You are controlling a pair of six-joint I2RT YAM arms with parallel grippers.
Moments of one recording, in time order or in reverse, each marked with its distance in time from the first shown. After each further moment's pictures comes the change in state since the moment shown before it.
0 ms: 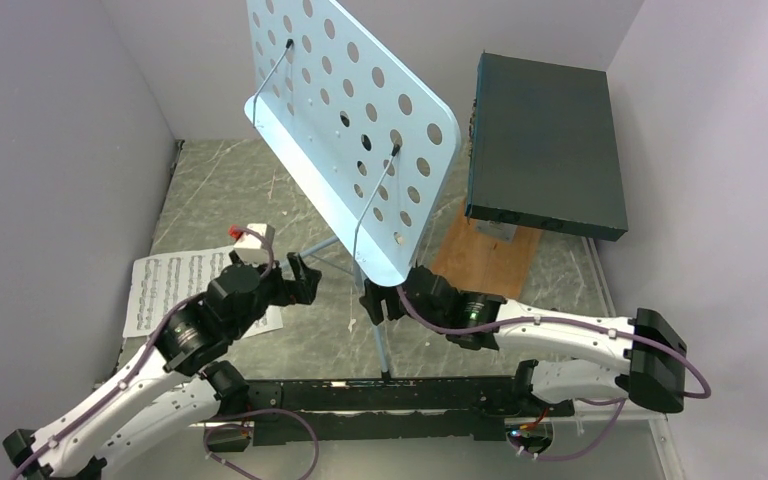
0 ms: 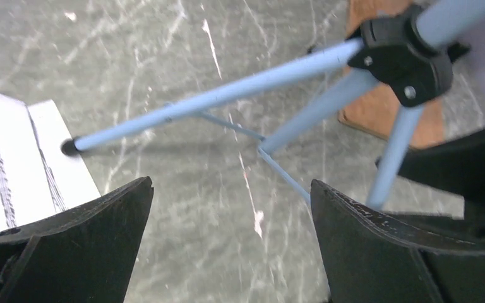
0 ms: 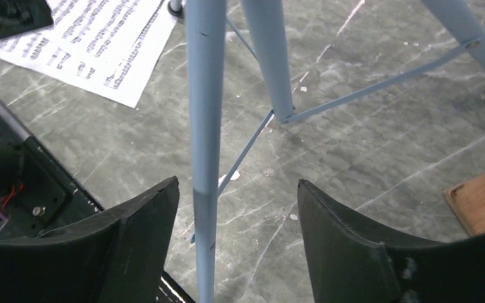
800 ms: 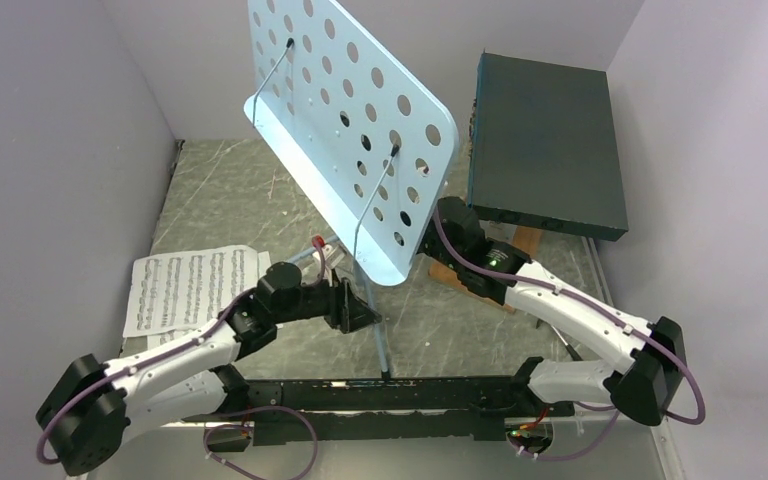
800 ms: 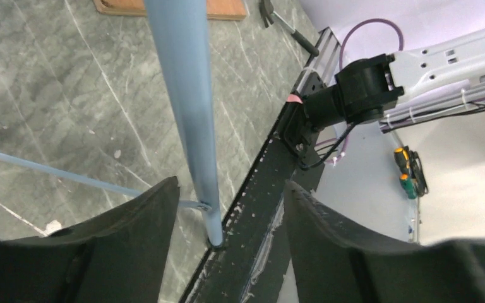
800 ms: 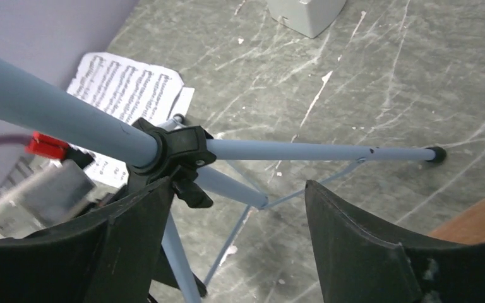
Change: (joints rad) left arm 0.007 0.416 -0.277 0.812 0.784 -0.066; right arm -0.309 0.057 0.272 -0.079 -0.200 0.036
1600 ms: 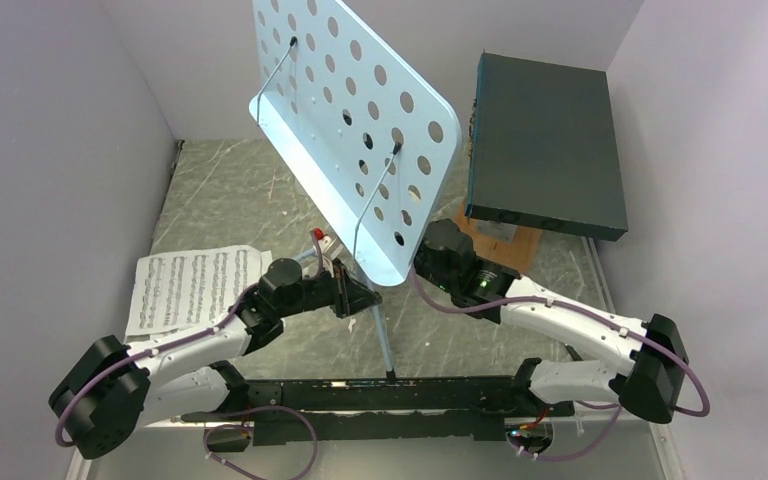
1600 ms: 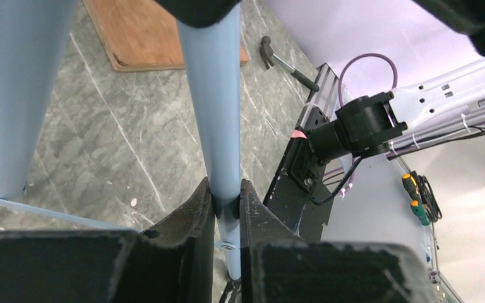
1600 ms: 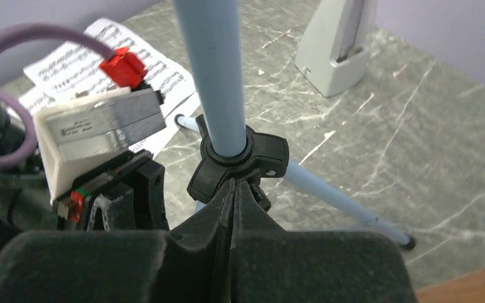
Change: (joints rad) left arm 0.013 0.095 -0.013 0.210 0.005 0.004; right arm 0.117 -0.034 -0.124 0.244 -0.026 -0.435
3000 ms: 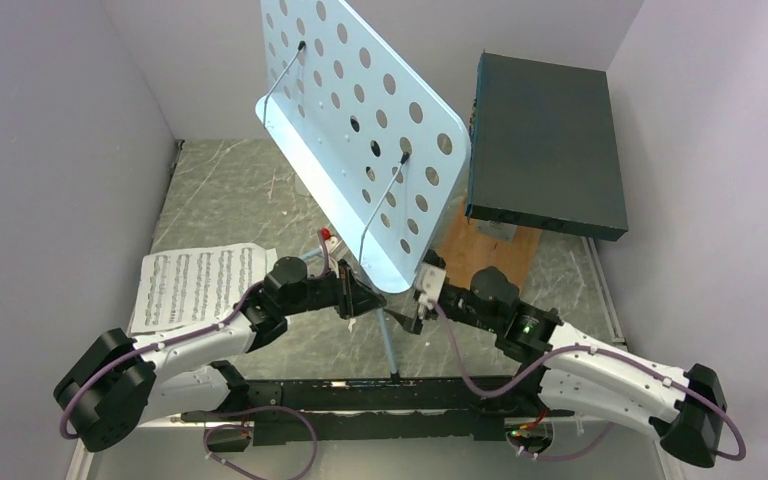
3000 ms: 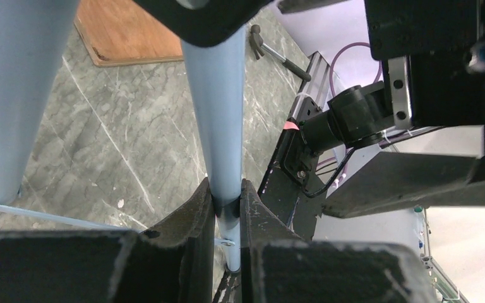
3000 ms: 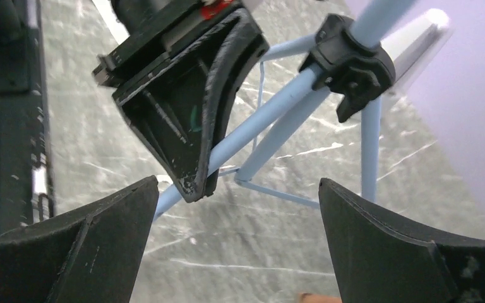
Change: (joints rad) left arm -0.011 0.039 0.023 0.005 0.023 0.005; right arm -0.010 -0.373 -0.364 0.017 -0.293 -0.308
